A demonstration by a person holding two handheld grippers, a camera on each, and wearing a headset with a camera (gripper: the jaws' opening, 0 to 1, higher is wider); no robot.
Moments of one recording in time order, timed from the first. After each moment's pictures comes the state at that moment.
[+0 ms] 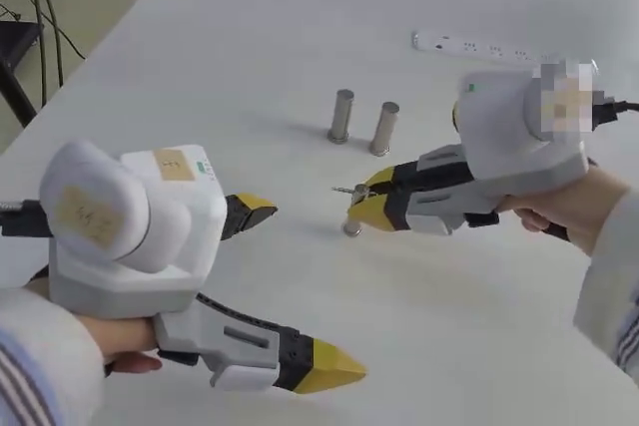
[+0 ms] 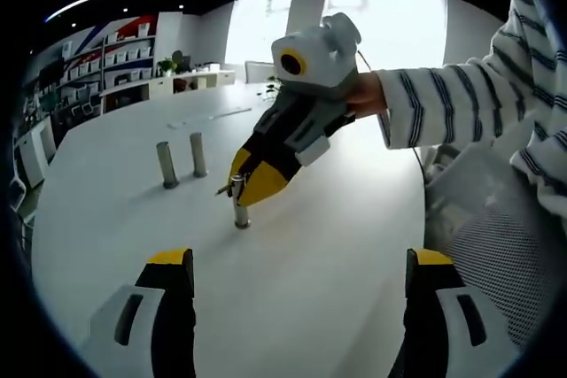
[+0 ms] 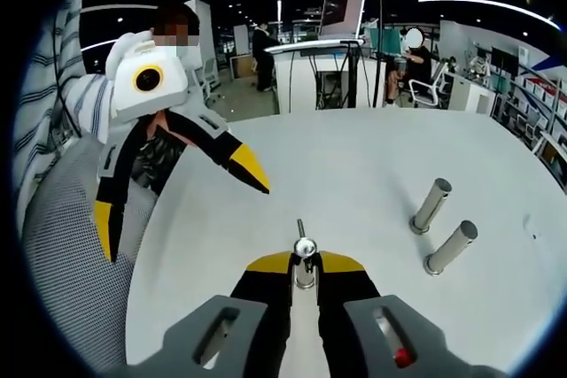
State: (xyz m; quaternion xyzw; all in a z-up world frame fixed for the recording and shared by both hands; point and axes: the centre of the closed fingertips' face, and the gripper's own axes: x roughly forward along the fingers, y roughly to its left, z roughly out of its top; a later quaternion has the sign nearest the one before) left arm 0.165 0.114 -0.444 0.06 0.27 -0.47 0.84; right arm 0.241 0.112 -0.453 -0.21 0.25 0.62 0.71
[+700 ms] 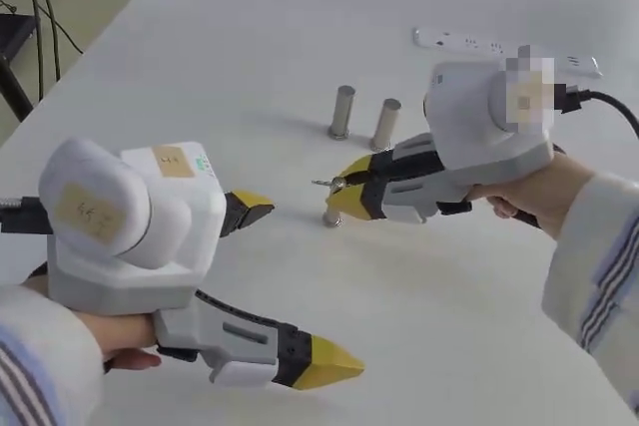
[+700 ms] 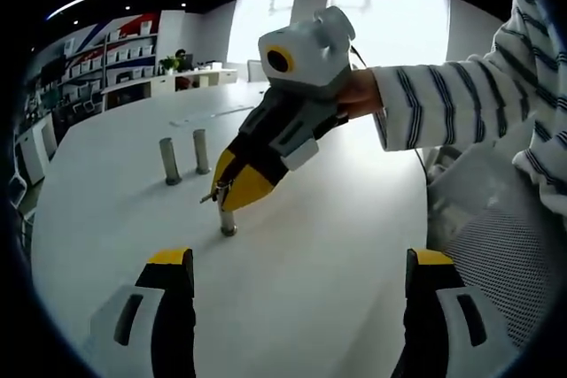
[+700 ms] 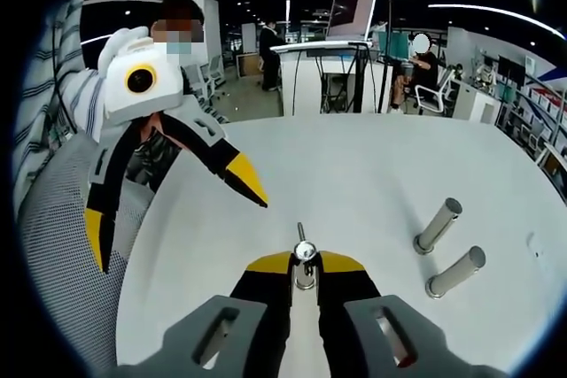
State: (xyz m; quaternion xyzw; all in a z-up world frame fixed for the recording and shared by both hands) left arm 0.168 0.116 -0.447 0.06 0.27 -0.46 0.84; right arm 0.245 0.128 -0.453 -0.22 0.24 0.63 0.71
